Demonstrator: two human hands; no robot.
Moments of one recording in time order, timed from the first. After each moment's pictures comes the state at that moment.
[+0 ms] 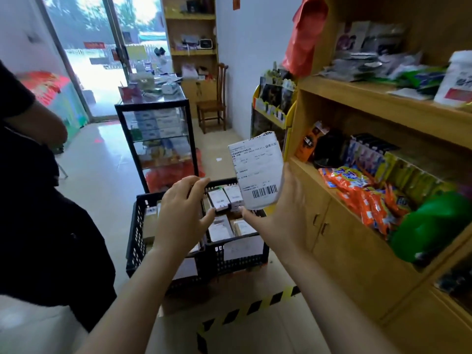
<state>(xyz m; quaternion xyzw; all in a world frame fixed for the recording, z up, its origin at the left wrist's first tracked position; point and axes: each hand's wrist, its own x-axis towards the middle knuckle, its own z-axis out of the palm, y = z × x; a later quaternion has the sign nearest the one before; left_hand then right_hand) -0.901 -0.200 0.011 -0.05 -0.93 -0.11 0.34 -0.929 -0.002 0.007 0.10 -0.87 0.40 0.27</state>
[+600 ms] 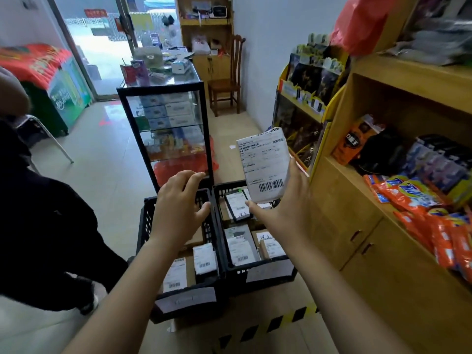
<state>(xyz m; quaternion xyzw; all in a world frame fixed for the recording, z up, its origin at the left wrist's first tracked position) -1.090 -0.337 -0.019 -0.01 -0.95 -0.12 0.30 -1.136 -0.123 -0.025 0.11 -0.87 0.41 0.24</state>
